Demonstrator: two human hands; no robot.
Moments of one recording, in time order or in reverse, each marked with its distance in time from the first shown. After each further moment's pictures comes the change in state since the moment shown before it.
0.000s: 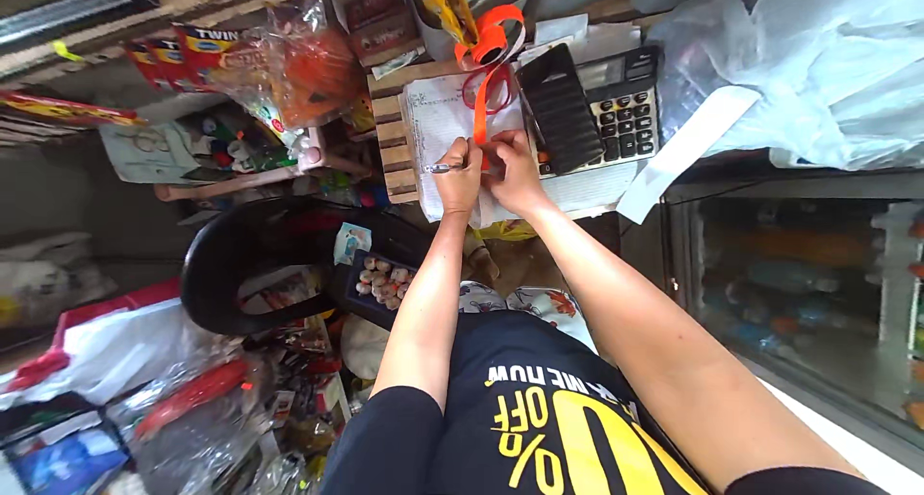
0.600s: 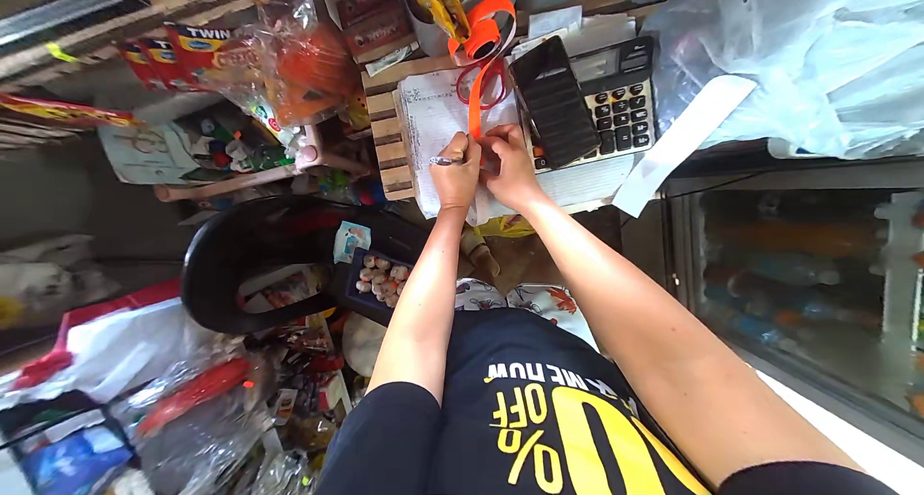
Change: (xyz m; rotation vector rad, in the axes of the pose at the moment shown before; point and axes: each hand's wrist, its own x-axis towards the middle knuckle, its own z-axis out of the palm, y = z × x) left_hand -0.001 0.002 0.000 0.131 -0.038 0.033; right_hand 0.001 0.002 0.001 -0.022 0.006 -0.024
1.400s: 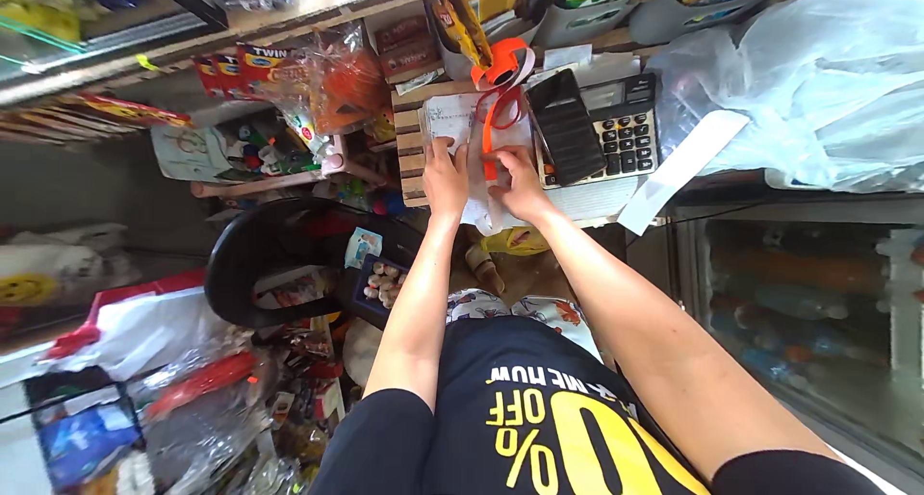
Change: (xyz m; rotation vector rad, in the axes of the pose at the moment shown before) left_hand 0.026 0.023 -0.060 0.247 -0.242 -0.264; right_hand 0.002 -0.006 -0.006 0.074 -0.127 0.054
